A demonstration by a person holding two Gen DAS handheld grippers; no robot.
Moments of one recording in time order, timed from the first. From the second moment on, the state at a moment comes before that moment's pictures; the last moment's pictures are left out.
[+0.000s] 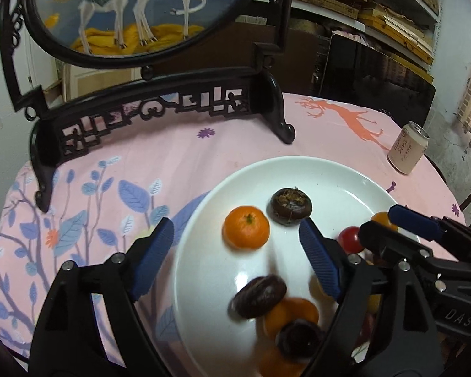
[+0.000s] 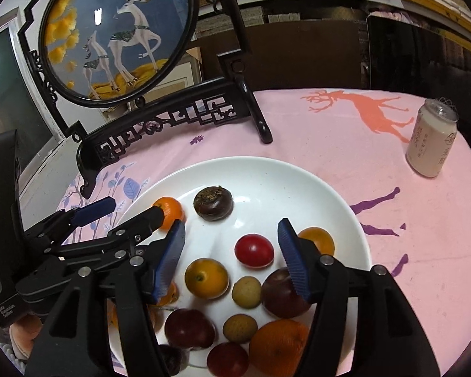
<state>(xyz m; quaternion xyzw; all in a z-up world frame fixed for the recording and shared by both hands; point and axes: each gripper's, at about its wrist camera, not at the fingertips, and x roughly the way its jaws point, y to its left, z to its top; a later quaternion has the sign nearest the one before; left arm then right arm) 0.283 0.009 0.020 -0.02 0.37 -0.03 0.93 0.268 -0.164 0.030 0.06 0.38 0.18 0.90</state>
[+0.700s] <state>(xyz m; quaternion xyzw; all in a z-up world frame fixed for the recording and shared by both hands) 0.143 -0.017 0.029 0.05 0.32 -0.01 0.94 0.139 -0.192 0.043 0.07 0.32 0.17 0.93</state>
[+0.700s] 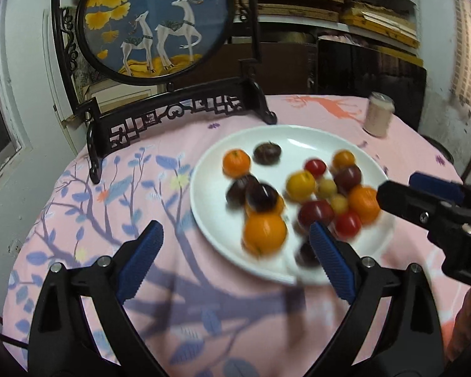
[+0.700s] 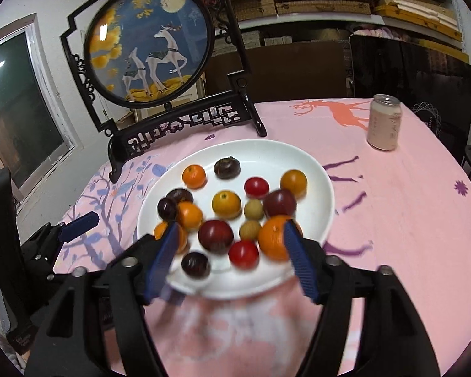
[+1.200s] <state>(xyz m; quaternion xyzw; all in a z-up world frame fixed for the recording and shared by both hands) 0.070 -0.023 0.024 0.05 0.31 -0.02 0.95 0.075 -0.220 0.014 0.09 0.33 0.11 0.93</state>
